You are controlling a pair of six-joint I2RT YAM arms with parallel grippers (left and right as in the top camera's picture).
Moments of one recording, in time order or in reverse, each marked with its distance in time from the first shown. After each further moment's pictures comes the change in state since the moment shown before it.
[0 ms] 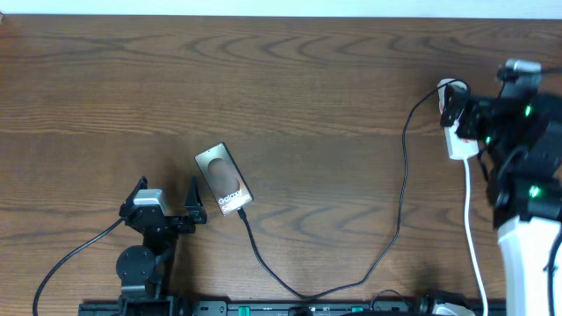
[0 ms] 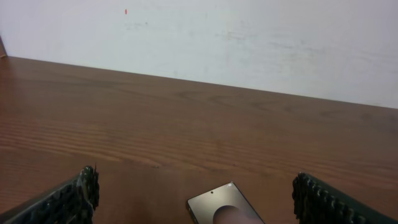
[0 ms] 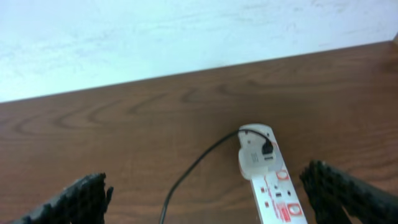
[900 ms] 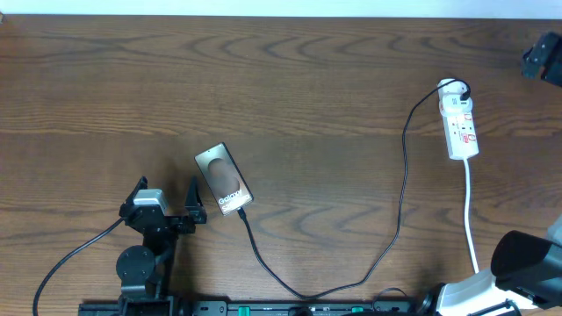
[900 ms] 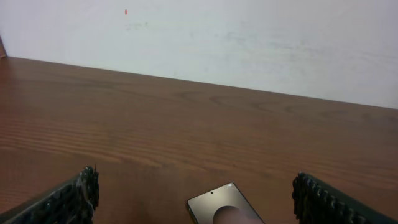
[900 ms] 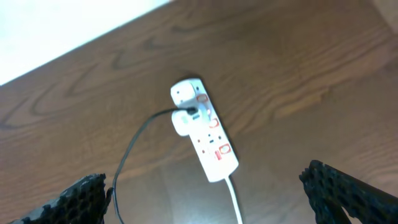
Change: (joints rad) left arm 0.000 0.000 -0.002 0.001 0.000 0.000; right arm -0.240 0.667 1.155 -0.974 0.001 -0.031
